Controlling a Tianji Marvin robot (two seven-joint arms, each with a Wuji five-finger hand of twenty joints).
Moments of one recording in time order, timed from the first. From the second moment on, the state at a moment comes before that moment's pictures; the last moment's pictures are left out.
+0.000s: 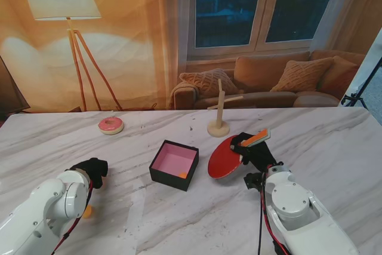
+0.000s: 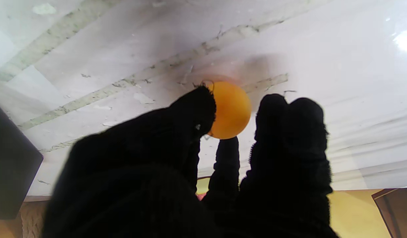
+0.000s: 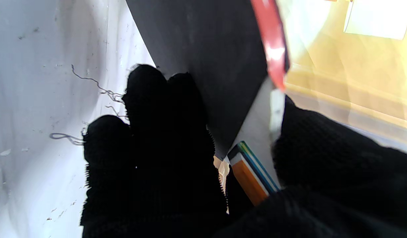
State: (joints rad) left arm 1.55 -1.01 -1.26 -1.62 1.06 0.34 -0.49; right arm -1.55 -1.21 1.27 -1.51 0.02 0.00 -0.13; left_hand 0.93 -0.63 1.01 -0.16 0.40 0.11 0.84 0.69 0.29 0.23 0.65 0.78 0.68 0.36 0.78 0.81 0.58 0.28 1.33 0.51; right_hand 0.75 -0.58 0.97 -0.27 0.78 -0.16 0.96 0.67 1.02 0.15 0.72 0.64 1.04 0.11 0.98 0.51 0.57 0.16 1.51 0.63
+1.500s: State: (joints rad) left arm 1.60 -1.01 -1.40 -1.67 1.13 0.10 -0.50; right arm -1.55 -1.21 1.27 -1.51 0.02 0.01 -0.14; left_hand 0.74 -0.59 0.97 -0.13 0.42 0.09 0.60 0.52 0.34 0.17 0.48 0.64 0.42 0.39 0.63 0.69 0.19 0.32 1.16 0.59; right_hand 0.75 -0.58 0.97 -0.27 0.78 -0.16 0.96 0.67 1.02 0.15 0.72 0.64 1.04 0.11 0.98 0.51 0.57 0.16 1.51 0.63
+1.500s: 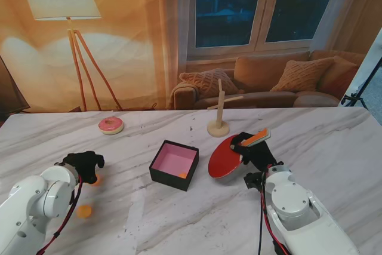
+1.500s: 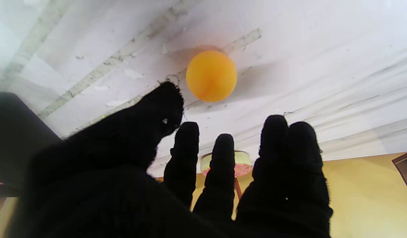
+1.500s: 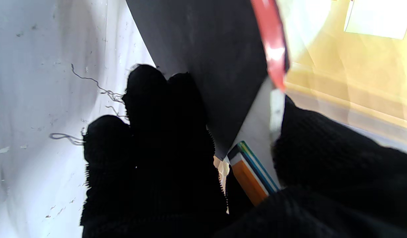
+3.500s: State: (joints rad) left arm 1.50 -1.00 -1.38 -1.36 1.09 -0.19 -0.21; right arm -1.53 -1.20 1.25 -1.51 -0.01 0.03 -0.11; left_hand 0.92 -0.67 1.03 -0.22 0.54 0.05 1.00 0.60 0.54 0.19 0.65 0.86 0.78 0.29 0.83 0.84 0.47 0.28 1.31 0.62; right_hand 0.75 -0.58 0.97 -0.27 0.78 -0.16 0.96 0.67 1.02 0.15 0.72 0.64 1.04 0.11 0.98 0.51 0.57 0.16 1.51 0.63
